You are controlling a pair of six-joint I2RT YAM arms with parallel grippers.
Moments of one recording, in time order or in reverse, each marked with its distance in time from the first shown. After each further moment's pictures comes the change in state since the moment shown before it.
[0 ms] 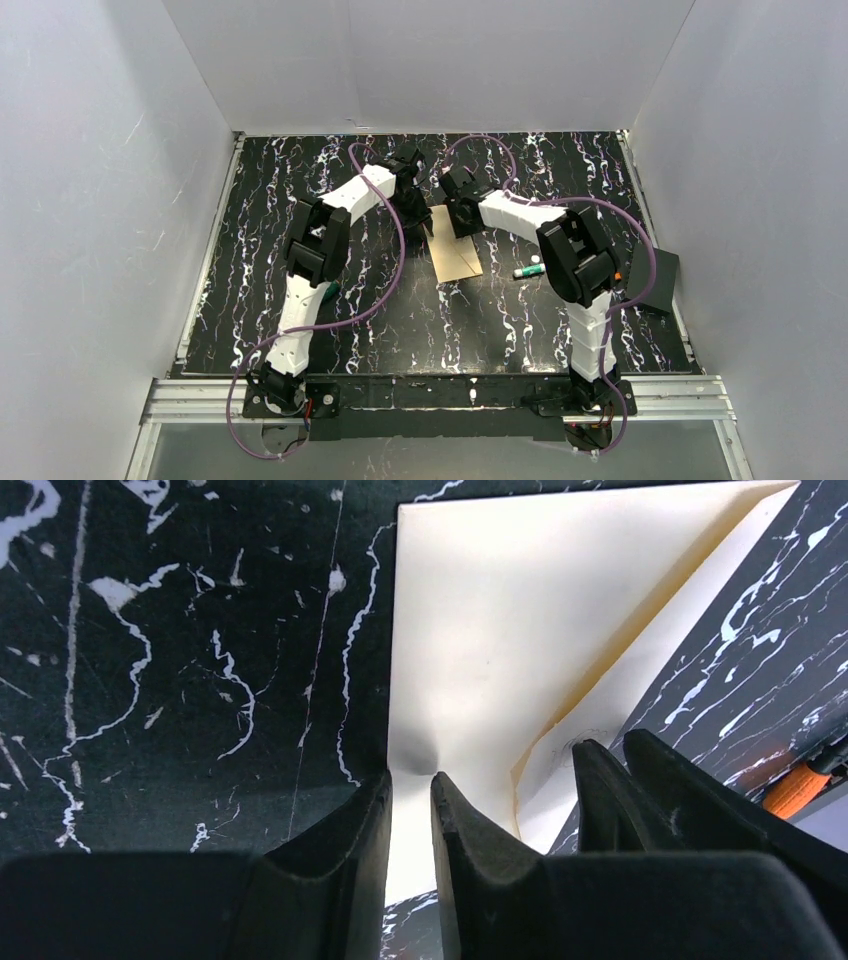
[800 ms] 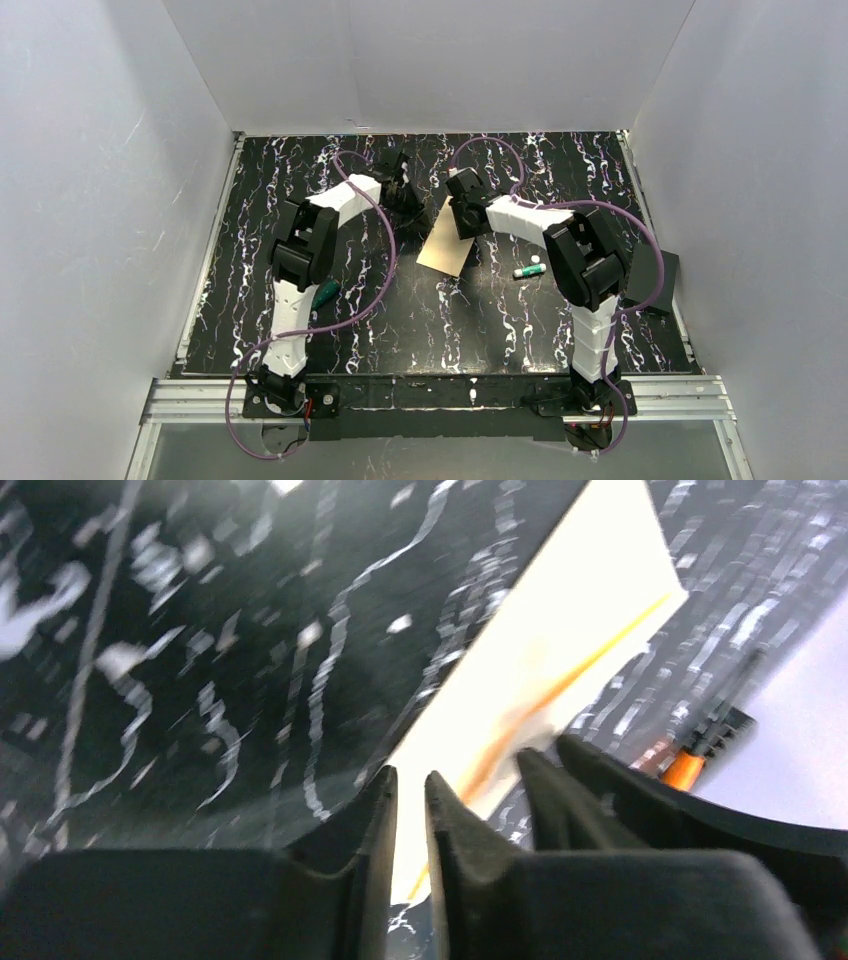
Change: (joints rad) left arm 0.060 -0.099 -0.219 0.357 0.145 -0.070; right arm -0.010 -0.054 -0.106 0.106 0.013 -0.007
